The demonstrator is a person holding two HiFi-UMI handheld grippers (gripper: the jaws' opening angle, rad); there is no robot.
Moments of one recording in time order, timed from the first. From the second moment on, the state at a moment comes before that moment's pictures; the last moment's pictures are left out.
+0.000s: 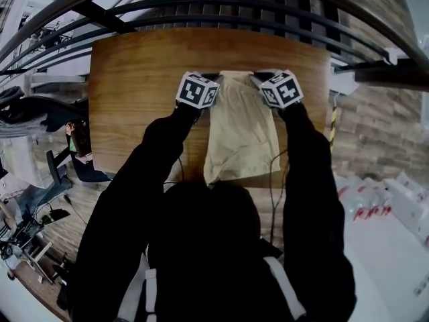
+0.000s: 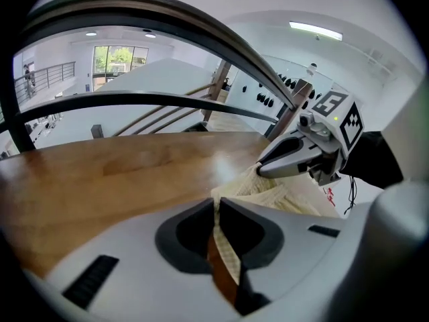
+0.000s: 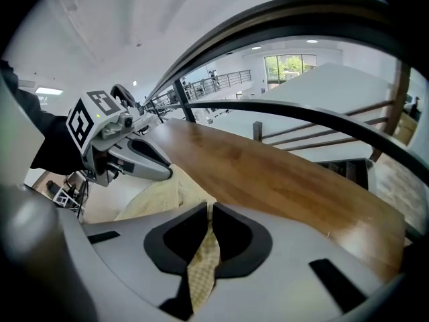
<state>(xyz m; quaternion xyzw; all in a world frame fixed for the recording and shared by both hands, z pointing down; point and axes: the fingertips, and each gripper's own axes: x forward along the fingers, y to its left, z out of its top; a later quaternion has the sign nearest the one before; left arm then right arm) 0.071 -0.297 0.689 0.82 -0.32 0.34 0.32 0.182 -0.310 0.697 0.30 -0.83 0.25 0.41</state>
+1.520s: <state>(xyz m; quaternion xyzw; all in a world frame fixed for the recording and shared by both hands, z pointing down) 0.089 -0.165 0.590 0.87 -0.23 0.34 0.28 0.202 -0.176 0.611 0.29 -0.81 0.32 0.39</state>
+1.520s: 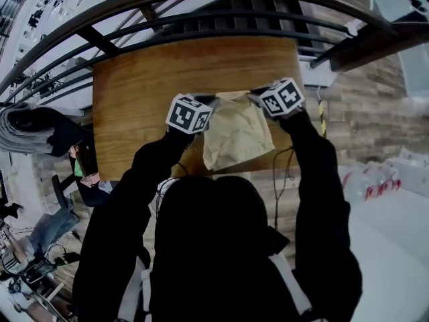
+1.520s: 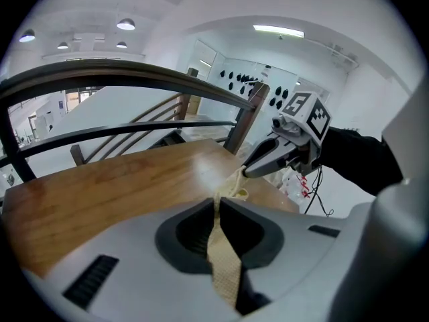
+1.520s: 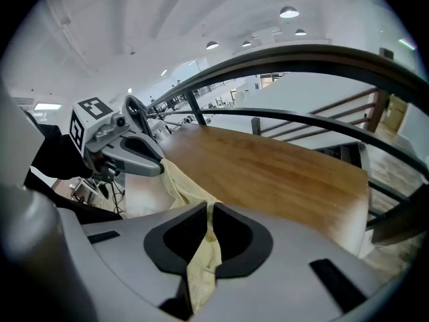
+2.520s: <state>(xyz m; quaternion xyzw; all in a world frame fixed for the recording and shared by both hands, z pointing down) 0.108 -0.035 0.603 0.85 -0.17 0.38 0.31 0.214 -0.053 0.630 0.30 -0.78 0.33 0.43</state>
